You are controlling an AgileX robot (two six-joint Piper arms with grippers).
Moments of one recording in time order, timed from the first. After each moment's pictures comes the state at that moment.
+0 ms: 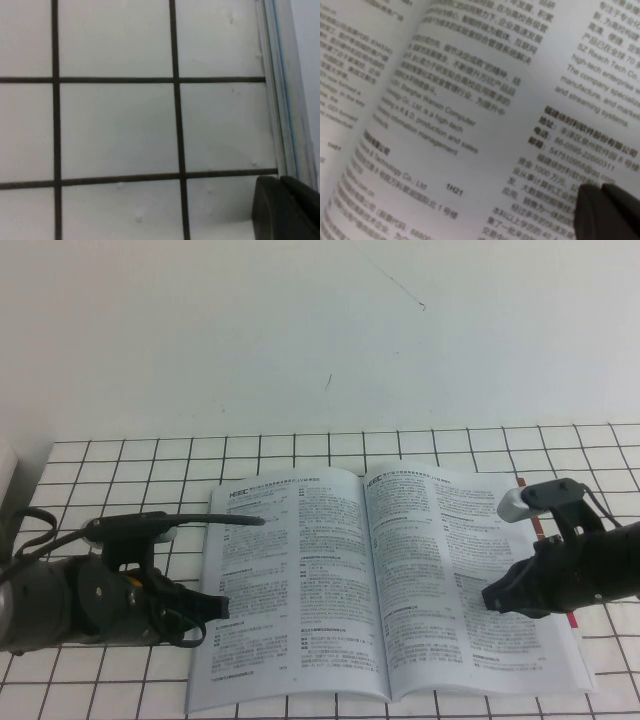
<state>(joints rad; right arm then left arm) 0.19 1.89 -0.87 1.25 0.52 -1.37 -0.29 1.72 -0.72 -0.45 0.06 0.10</state>
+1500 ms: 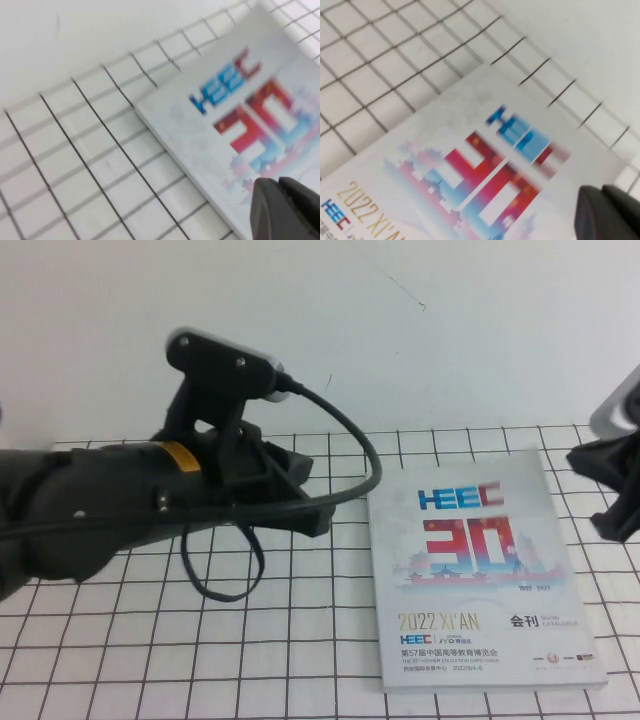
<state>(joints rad) 0.18 1.37 -0.87 0.88 0.41 -1.37 -0.59 1.34 -0.99 -0.37 0.26 0.26</state>
